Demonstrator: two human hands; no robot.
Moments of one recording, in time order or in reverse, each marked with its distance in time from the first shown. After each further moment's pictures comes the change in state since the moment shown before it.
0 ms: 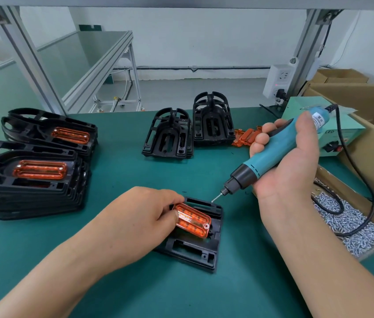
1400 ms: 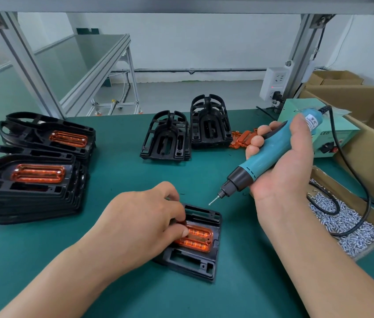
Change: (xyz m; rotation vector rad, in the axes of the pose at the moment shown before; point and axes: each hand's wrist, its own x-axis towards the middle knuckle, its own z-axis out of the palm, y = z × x) left_hand 0.005 0.005 0.003 0.489 -0.022 0.121; right_hand 0.030 0.011 -0.015 0.094 -0.048 -0.031
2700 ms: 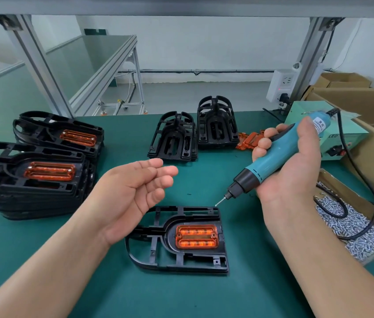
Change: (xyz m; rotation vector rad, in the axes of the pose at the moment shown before) left_hand 0.016 -0.030 -0.004 -2.043 0.226 -0.461; right_hand -0.003 0.002 0.002 0.009 0.011 0.017
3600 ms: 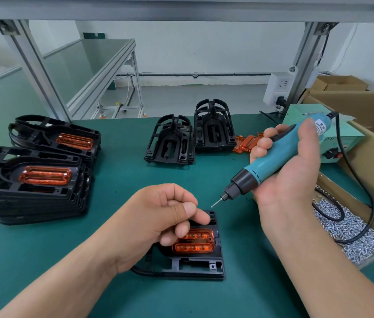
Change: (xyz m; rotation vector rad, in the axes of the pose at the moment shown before) left_hand -0.019 -0.025 0.015 0.511 -0.311 -0.029; right_hand -0.020 -0.013 0.014 -0.099 0.008 0.011
